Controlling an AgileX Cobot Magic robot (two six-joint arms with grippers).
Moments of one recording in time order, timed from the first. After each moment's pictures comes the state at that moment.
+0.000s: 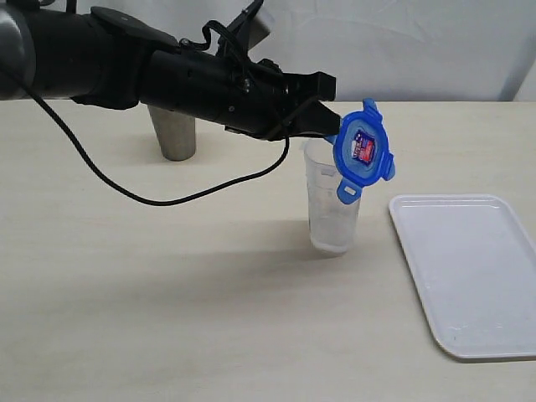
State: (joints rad) left arm -0.42 1.89 -1.36 -1.39 0.66 0.89; right arm 0.04 0.00 0.00 -0.06 0.35 0.04
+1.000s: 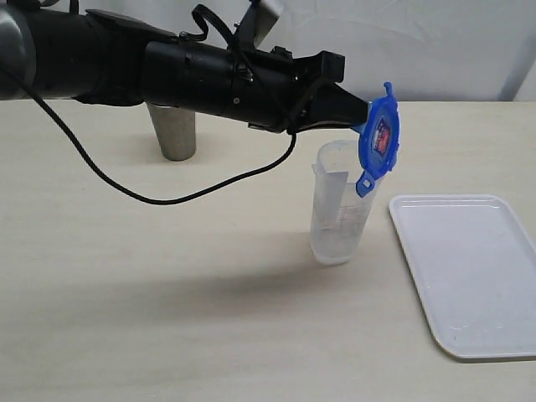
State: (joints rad) left arm -0.42 1.89 -1.36 -1.57 0.82 1.02; right arm 0.04 0.00 0.00 -0.06 0.35 0.04
